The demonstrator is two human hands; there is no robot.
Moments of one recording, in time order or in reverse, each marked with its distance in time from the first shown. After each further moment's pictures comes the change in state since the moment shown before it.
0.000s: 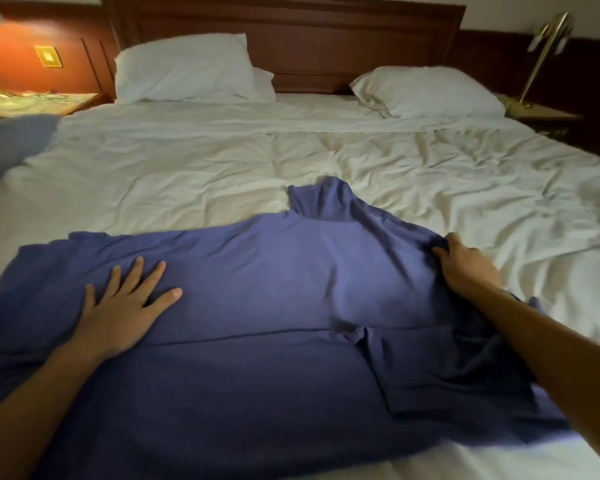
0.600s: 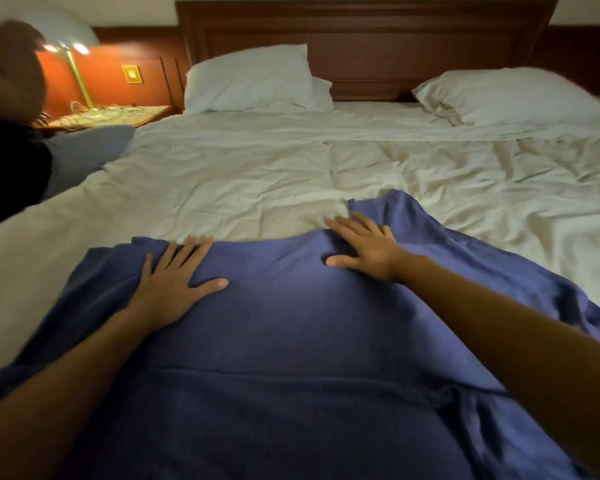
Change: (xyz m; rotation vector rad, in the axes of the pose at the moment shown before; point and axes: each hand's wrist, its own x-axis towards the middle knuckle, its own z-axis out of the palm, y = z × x) left_hand 0.067 -0.027 -0.013 -0.019 0.220 0.091; right_hand 0.033 -0.233 0.069 -0.038 -0.310 -0.842
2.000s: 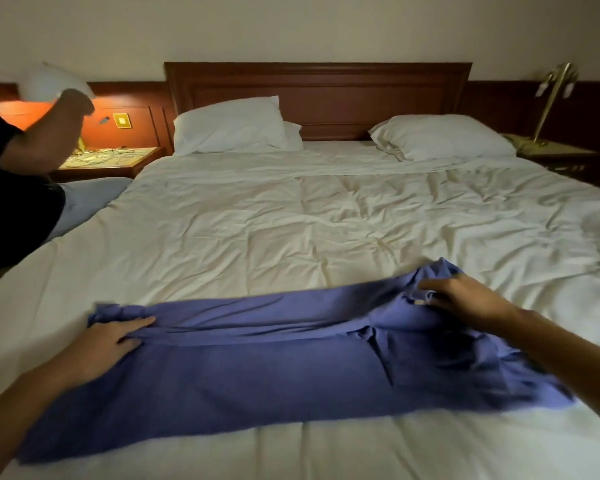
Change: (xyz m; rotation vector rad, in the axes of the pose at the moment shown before) left_hand -0.160 -0.060 -0.075 -0.129 -0.065 0.070; right_hand -0.266 0.032 -0.083 -0.023 0.104 0.139
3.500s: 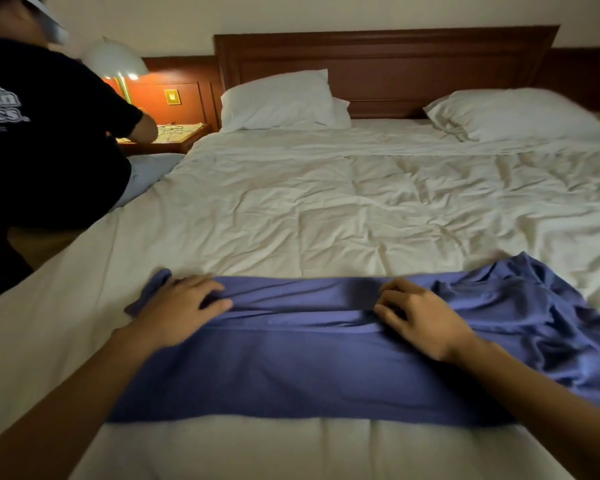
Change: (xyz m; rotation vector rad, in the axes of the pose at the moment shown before) left_hand -0.003 0.038 -0.010 0.109 0.048 0.034; right_hand 0.047 -0.152 0.078 0.172 0.071 -0.176
